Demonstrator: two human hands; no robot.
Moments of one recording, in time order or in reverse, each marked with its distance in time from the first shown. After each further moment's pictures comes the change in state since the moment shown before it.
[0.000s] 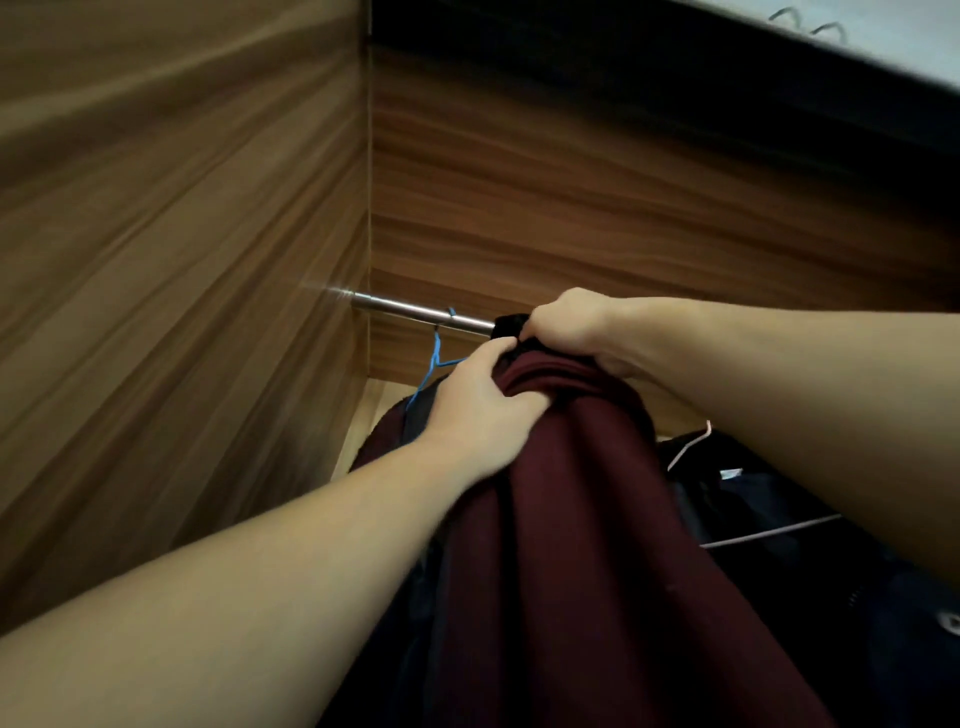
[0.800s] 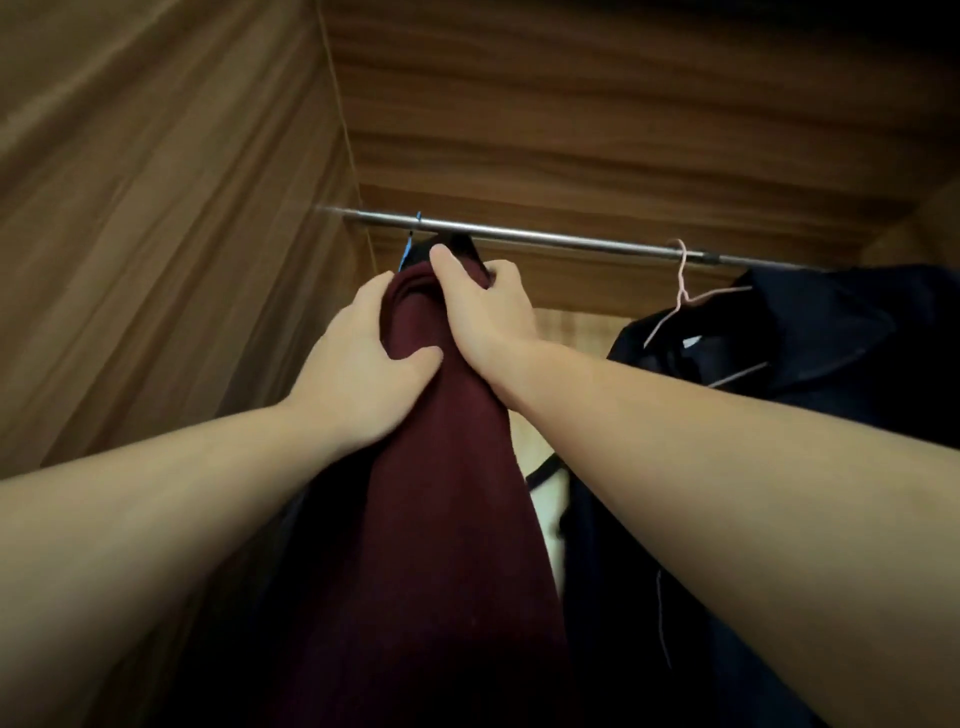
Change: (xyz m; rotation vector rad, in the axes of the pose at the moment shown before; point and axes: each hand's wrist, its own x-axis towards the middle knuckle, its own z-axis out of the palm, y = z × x) left_hand -0.110 0.027 -0.054 0.412 0.023 -0.083; right_hand -0.115 0.029 0.054 0.700 -0.008 0.046
